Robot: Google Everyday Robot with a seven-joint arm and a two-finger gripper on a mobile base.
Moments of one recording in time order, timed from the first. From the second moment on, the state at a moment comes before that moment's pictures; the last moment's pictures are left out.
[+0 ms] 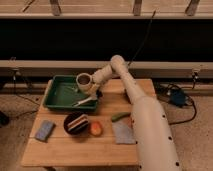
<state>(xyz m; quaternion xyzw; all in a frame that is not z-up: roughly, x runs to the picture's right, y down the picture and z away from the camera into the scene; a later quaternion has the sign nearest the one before) -0.120 -0.001 0.909 -0.31 -0.50 0.03 0.81</state>
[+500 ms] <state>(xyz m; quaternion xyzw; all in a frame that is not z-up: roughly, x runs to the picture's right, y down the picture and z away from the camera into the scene) -0.148 0.007 0.915 -0.32 -0.50 0.01 0.80</state>
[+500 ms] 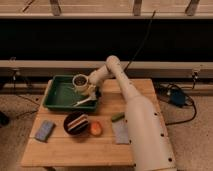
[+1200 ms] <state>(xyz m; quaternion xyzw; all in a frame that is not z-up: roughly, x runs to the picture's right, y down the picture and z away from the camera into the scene) -0.188 0.022 0.914 -0.34 -0.50 -0.01 0.79</state>
